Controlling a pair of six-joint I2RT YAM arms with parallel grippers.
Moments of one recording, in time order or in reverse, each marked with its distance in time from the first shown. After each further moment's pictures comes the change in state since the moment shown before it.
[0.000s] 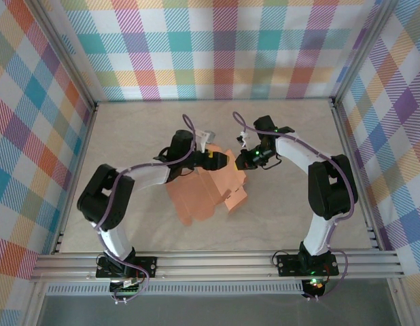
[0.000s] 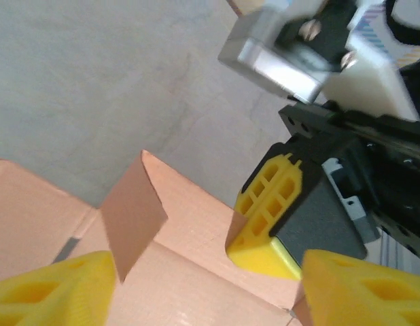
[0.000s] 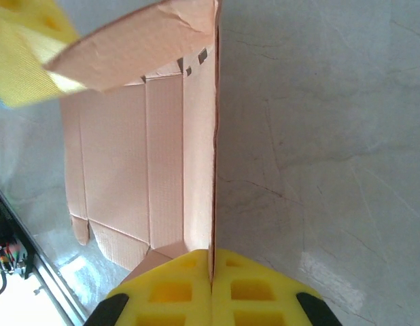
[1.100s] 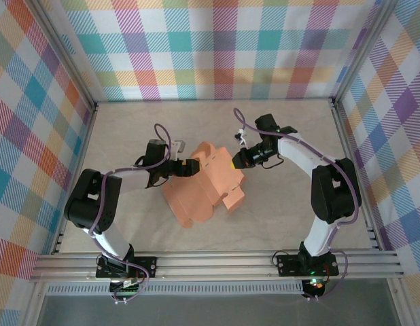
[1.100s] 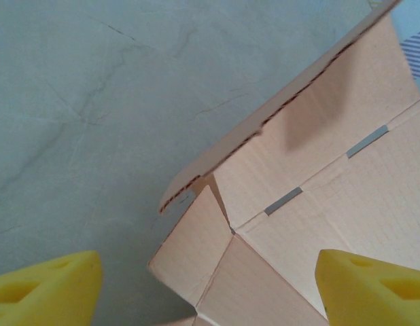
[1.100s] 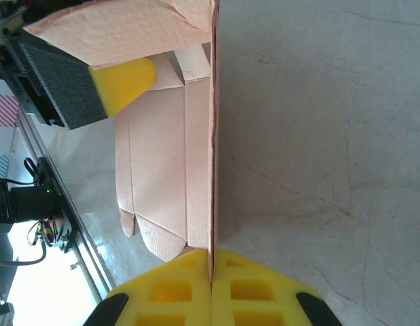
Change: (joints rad) left arm 0.213 -0.054 -0.201 -0.060 -0.032 0.074; right arm 0.000 -0.044 -0.007 0.014 -0.151 -0.069
